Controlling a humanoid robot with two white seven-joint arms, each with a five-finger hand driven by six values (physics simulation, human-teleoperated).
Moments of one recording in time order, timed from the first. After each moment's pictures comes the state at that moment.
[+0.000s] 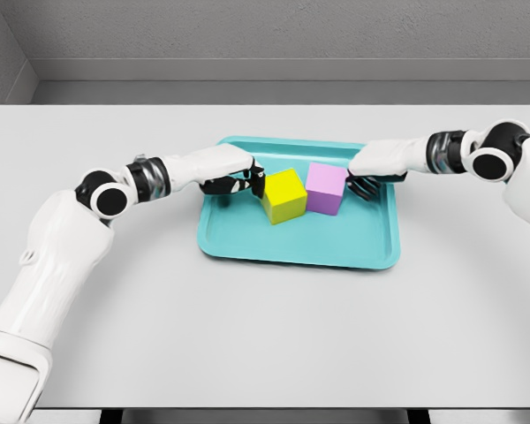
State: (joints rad) left arm -0.66 0.20 -0.41 -1.04 -0.54 -0.58 -0.61; right arm -0.95 -0.55 0.92 -1.00 0.49 -0.61 0.61
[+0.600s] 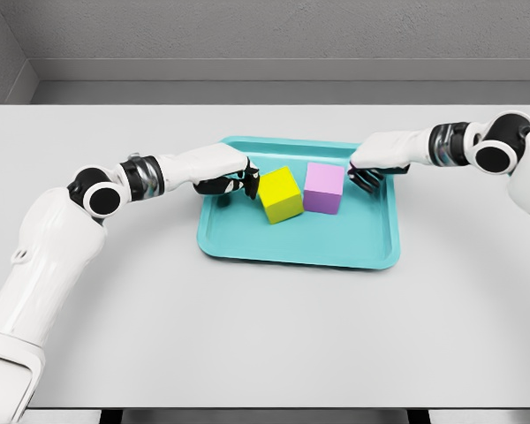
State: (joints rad) left arm -0.66 0.22 -0.42 -1.06 -0.56 -0.61 -0.61; right arm -0.98 -0.56 0.92 -1.00 0.51 -0.61 0.61
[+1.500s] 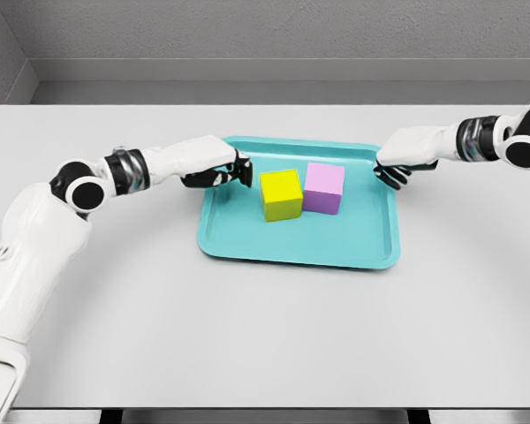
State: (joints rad) left arm -0.67 0.28 -0.42 -1.08 -0.52 -0.61 -0.61; right arm -1.01 -0.65 0.99 -1.05 0.51 -0.61 0.61
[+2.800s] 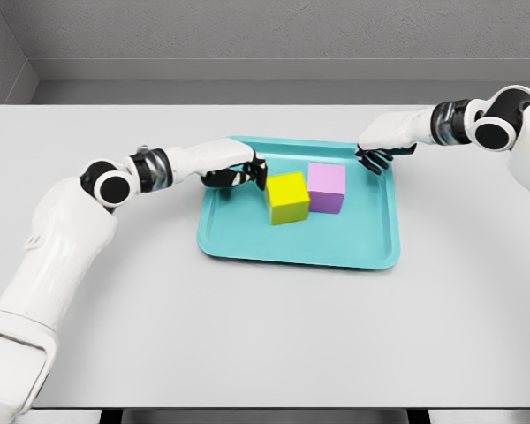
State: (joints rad) left arm -0.73 0.17 -0.43 -0.91 -0.53 -0.61 -0.61; right arm -1.08 -0.51 0.98 -0.89 0.56 -0.61 0.61
